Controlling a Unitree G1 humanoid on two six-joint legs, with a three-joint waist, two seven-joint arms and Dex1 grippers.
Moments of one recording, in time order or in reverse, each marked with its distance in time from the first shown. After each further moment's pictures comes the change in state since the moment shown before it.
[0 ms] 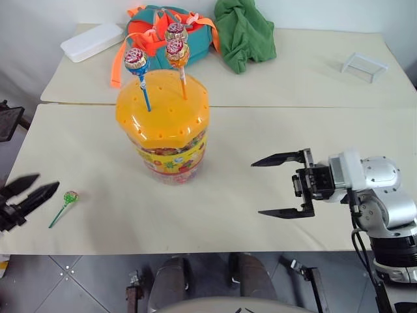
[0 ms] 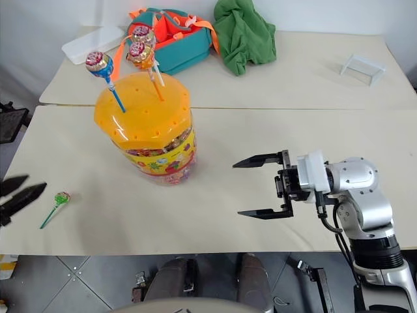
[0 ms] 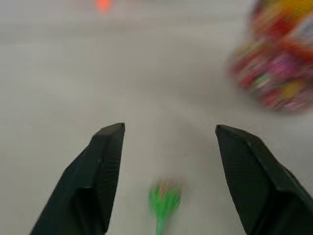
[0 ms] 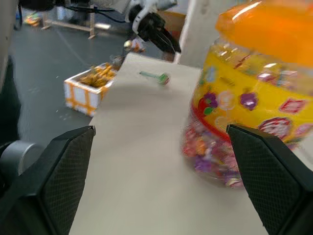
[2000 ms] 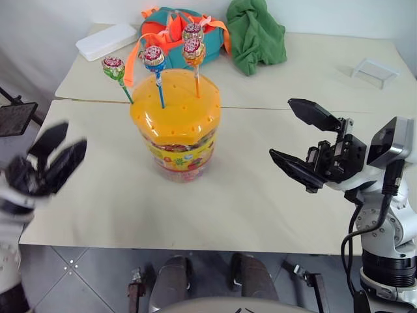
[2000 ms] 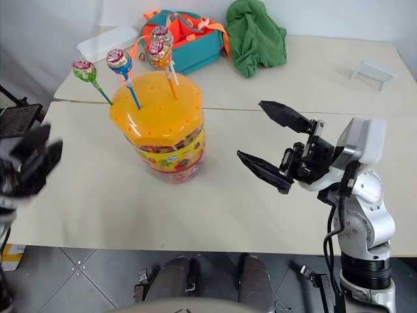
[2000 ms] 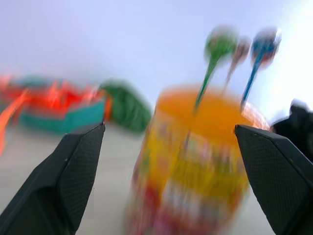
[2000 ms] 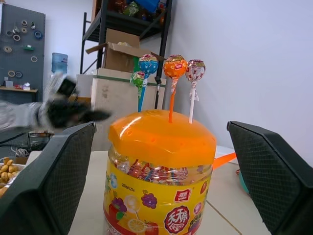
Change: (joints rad) left arm -0.341 -0.257 -0.204 -0.162 -0.293 -0.036 0.260; right arm 0.075 0.169 -0.099 -0.203 0.130 0.065 -0.404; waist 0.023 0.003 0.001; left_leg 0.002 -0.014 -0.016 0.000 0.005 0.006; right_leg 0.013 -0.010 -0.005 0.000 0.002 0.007
